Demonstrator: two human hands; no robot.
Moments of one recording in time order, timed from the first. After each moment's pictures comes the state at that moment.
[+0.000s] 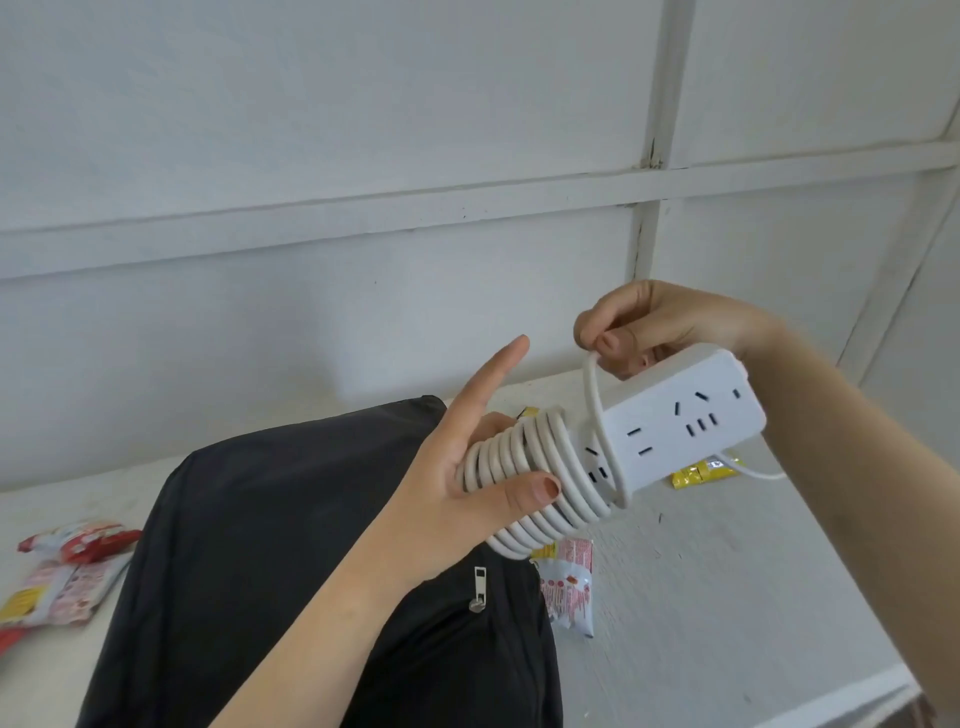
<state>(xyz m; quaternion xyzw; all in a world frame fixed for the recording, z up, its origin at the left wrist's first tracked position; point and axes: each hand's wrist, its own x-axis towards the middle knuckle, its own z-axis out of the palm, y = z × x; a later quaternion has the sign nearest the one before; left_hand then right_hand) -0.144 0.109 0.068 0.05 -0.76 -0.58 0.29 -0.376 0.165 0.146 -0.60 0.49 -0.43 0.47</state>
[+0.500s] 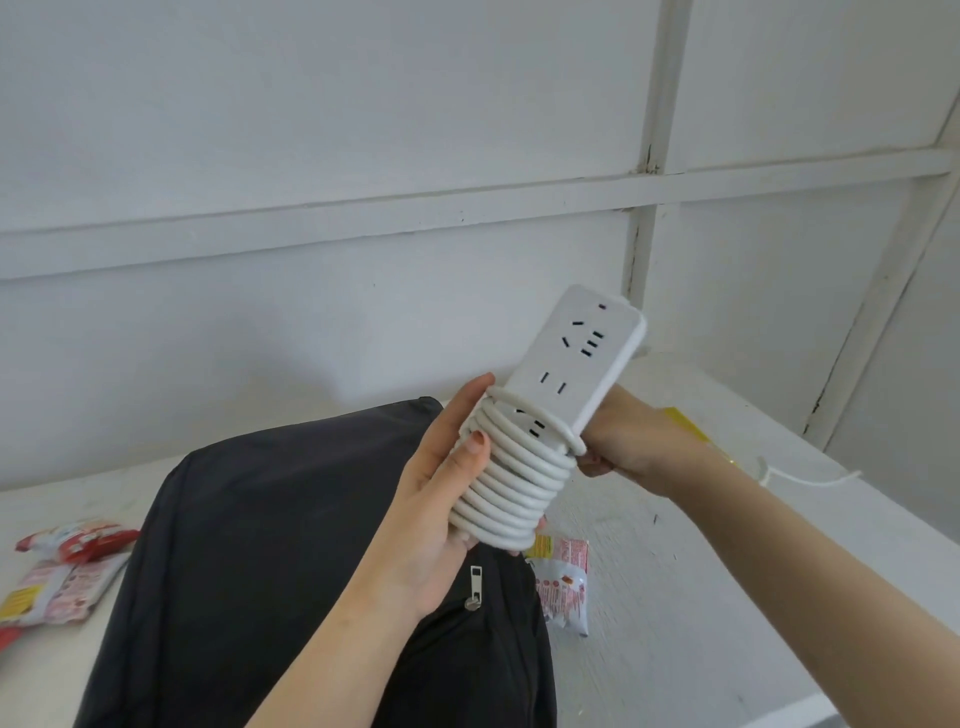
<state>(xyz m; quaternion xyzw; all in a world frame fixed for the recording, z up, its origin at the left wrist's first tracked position) -0.146 0.111 0.048 0.08 -0.55 -0.77 0.32 -0.331 0.169 0.072 -0.50 0.59 -0.49 0.40</state>
